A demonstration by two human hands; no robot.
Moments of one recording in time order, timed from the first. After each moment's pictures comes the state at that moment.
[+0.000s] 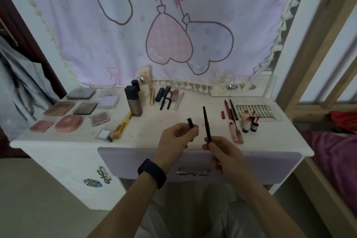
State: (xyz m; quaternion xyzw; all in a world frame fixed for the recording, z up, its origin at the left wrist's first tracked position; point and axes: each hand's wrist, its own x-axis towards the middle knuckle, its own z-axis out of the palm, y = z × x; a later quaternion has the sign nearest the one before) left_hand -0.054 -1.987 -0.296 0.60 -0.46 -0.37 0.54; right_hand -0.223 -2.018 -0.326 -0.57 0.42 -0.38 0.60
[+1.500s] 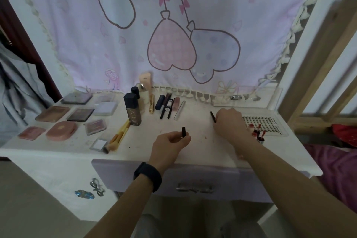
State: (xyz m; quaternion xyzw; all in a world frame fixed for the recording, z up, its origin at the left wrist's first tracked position) left_hand -0.019 -2.021 -0.310 0.67 -0.41 -0.37 0.50; right_hand -0.174 -2.176 -0.288 -0.80 0.59 -0.09 0.01
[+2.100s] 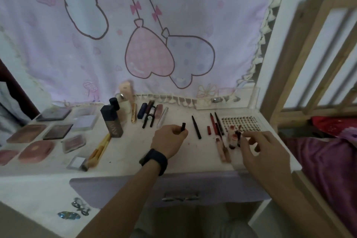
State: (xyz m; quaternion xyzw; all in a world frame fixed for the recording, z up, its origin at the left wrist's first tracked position) left_hand -0.043 -2.094 -0.306 0.74 -0.52 -0.22 0.37; right_hand -0.302 -2.093 -0.309 -0.71 0.55 -0.44 0.00
